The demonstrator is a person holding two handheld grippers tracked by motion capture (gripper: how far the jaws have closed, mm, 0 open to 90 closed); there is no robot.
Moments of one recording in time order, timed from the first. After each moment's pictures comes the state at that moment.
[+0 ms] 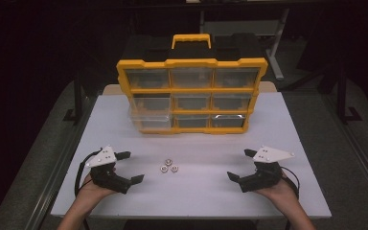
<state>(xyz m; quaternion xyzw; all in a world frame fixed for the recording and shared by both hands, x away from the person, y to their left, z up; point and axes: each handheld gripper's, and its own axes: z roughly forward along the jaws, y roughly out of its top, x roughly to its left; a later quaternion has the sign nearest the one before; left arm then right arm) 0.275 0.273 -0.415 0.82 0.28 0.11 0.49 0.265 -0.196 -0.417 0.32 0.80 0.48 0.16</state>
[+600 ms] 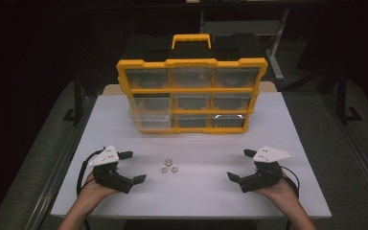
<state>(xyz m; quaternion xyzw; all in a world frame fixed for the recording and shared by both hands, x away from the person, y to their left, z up) 0.277 0.266 -0.414 0.82 0.27 0.11 0.49 0.266 -0.197 -0.417 0.32 0.80 0.48 0.15</state>
